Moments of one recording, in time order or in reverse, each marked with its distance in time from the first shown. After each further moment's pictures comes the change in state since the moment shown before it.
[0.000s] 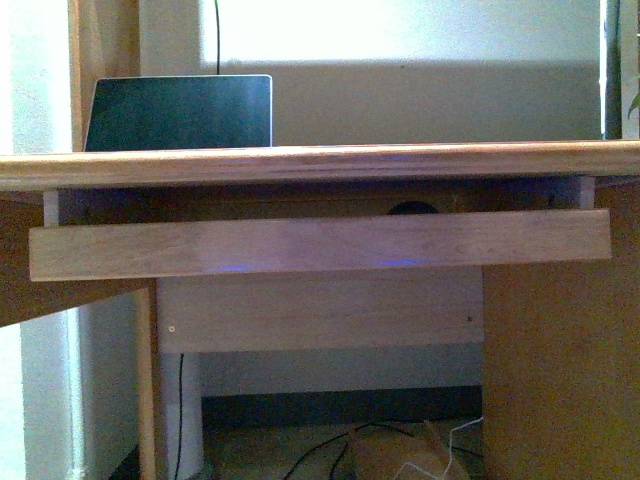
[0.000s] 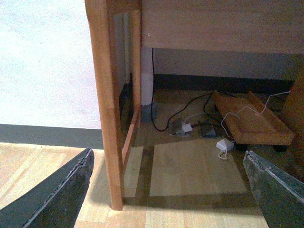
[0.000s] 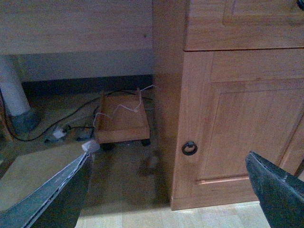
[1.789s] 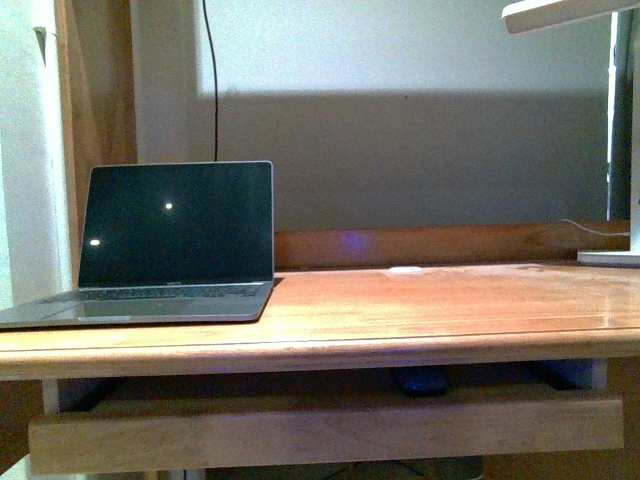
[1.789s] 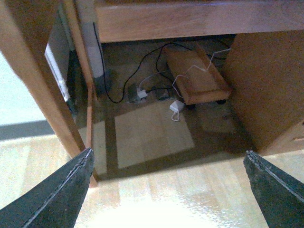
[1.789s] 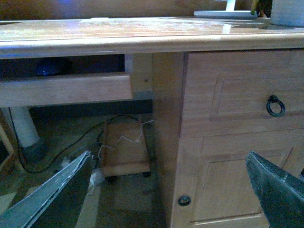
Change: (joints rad) left arm 0.088 0.785 0.276 0.139 0.352 0.186; right arm 0.000 0.000 0.000 0.000 0.000 0.000
